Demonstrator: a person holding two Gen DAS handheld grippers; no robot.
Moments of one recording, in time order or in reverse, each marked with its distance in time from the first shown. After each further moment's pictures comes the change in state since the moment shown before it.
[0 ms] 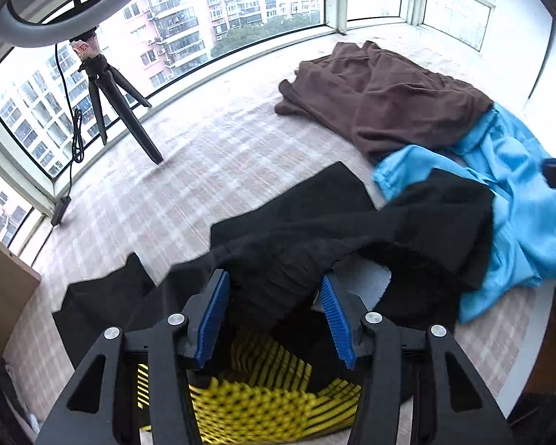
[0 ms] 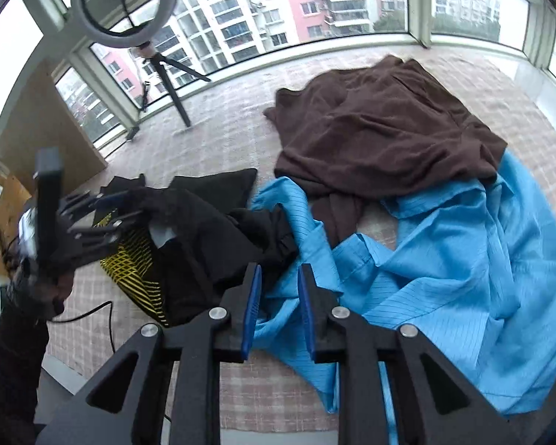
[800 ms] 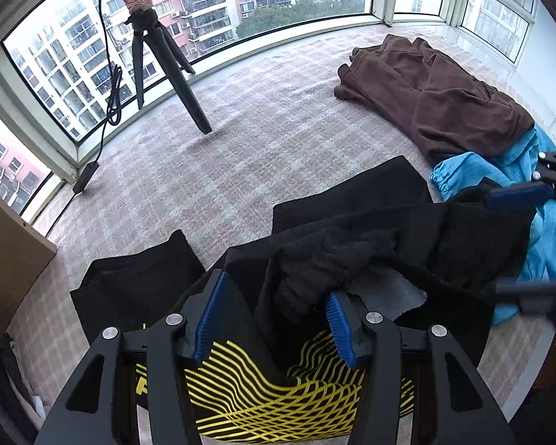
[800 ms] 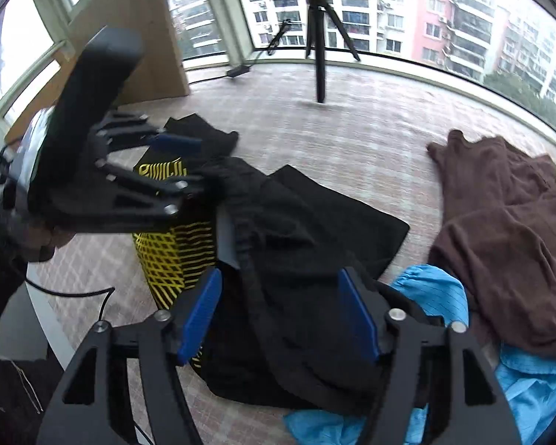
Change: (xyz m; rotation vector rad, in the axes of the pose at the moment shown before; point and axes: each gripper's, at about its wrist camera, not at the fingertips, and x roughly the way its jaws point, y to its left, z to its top) left arm 0.008 0.054 -0.014 -0.084 0.041 -0.003; right arm 0.116 0.130 0.043 -0.467 0.100 0.116
